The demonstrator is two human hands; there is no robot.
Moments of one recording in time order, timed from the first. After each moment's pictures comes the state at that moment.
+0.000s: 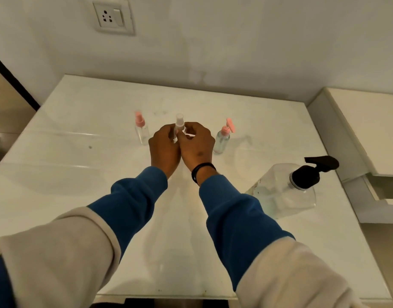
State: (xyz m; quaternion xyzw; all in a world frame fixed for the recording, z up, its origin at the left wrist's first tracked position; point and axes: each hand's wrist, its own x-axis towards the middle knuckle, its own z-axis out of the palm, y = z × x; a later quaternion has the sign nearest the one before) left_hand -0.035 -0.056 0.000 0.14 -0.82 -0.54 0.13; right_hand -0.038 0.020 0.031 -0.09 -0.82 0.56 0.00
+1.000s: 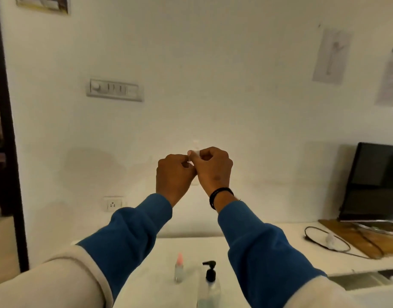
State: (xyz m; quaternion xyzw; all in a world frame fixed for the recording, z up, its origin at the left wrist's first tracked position) left_hand 0.119 0.025 0.450 -0.11 -0.79 -0.49 0.35; right_hand 0.122 0.124 0.469 0.04 -0.77 0.52 0.37
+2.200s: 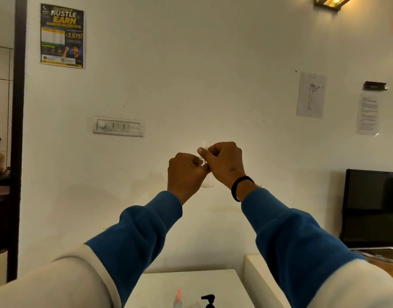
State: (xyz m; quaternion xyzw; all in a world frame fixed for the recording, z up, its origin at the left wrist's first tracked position) left_hand 0.148 0.048 0.541 -0.18 -0.75 -0.48 0.42; right_hand 0.159 0.161 0.576 0.13 -0.79 0.41 0.43
